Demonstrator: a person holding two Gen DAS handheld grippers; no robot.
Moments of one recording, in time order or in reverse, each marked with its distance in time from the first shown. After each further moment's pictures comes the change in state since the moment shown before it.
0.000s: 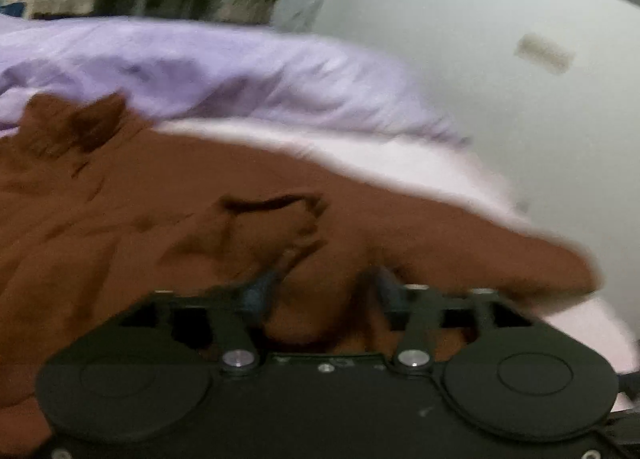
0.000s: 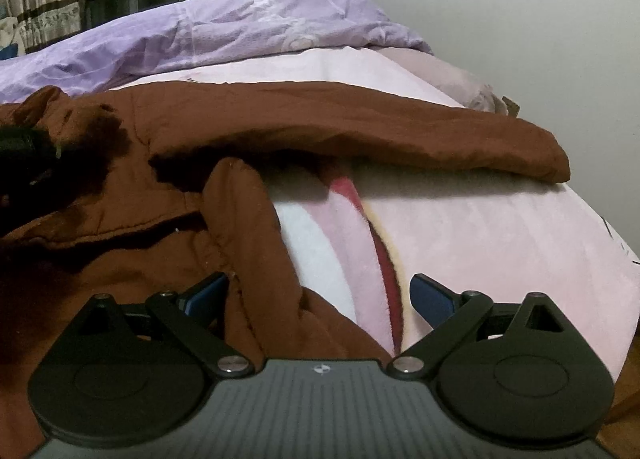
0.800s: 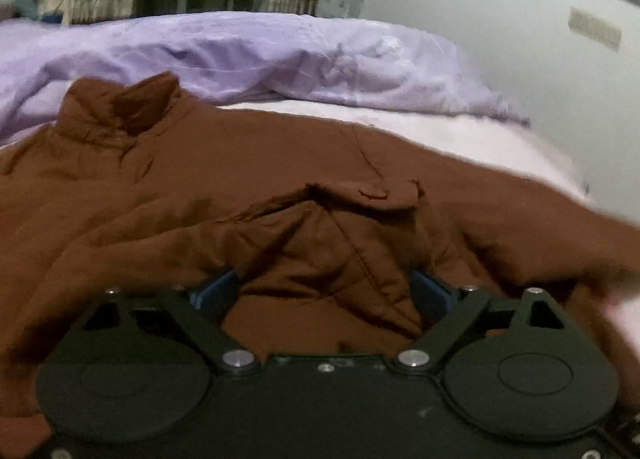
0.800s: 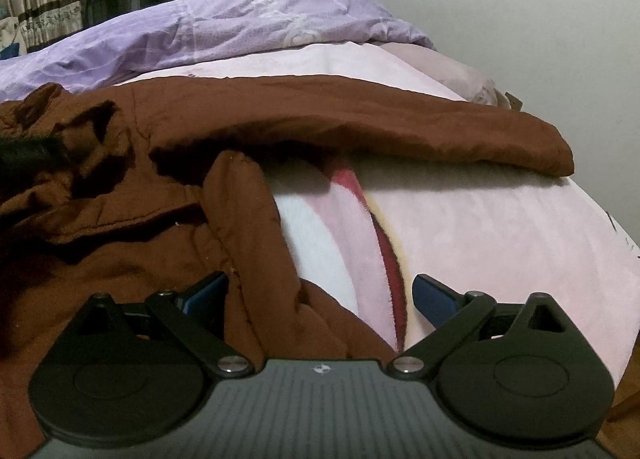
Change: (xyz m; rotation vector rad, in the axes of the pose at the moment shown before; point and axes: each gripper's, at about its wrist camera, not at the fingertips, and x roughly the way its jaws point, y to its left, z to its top) left arm 0.061 0.019 -0.012 0.075 0.080 0.279; right arm 0.005 0.001 -0.004 0.006 0.010 0.008
